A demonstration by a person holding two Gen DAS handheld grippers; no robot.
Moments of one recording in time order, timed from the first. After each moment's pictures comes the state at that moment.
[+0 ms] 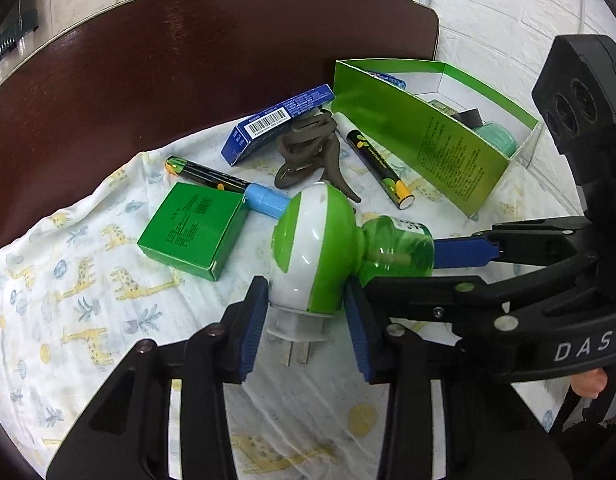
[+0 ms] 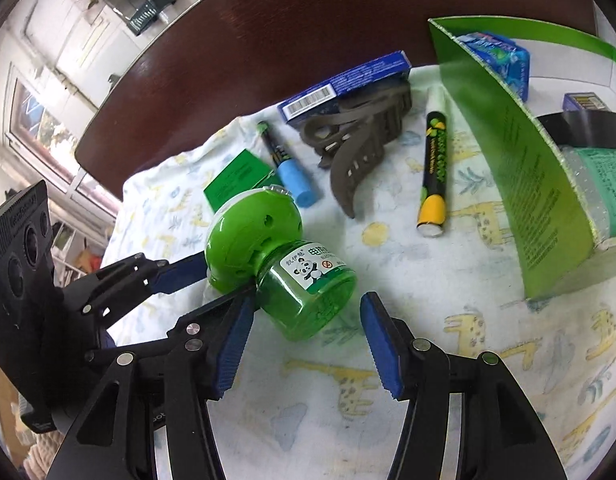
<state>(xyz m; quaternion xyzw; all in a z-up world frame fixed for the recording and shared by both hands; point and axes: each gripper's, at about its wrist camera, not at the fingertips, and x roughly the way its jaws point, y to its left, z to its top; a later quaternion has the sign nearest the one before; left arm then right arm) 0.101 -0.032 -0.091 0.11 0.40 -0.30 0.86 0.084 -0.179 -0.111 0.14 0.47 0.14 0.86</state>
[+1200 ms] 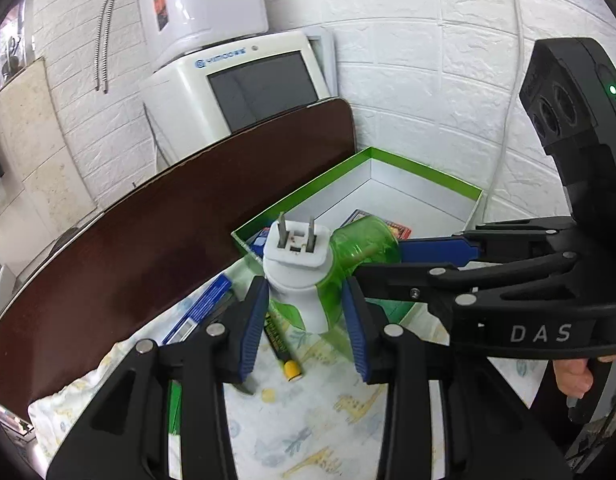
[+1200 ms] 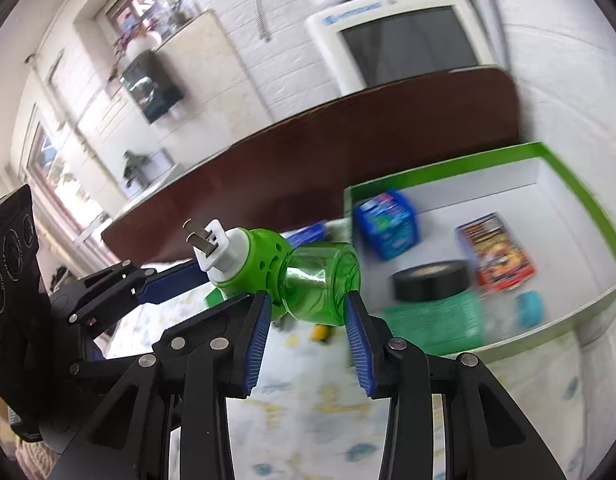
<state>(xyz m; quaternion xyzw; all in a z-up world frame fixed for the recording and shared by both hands) 0.086 -0.177 0.025 0.18 0.29 -0.34 0.87 0.052 -0.303 0.002 0.16 0.34 0.11 0.92</state>
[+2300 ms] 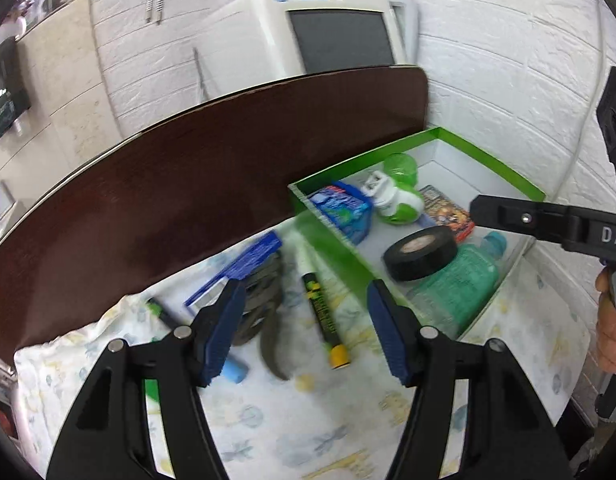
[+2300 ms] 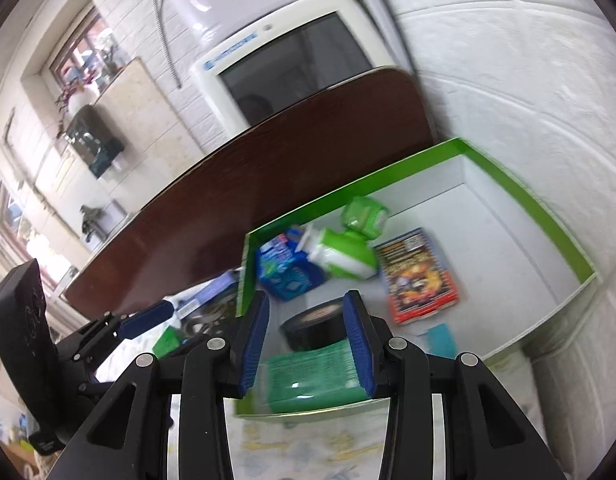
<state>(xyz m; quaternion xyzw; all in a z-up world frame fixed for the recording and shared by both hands) 0.123 -0.125 -0.003 0.14 0.34 -0.24 0.90 0.076 -0.347 -0.011 0.21 0.33 0.06 0.92</state>
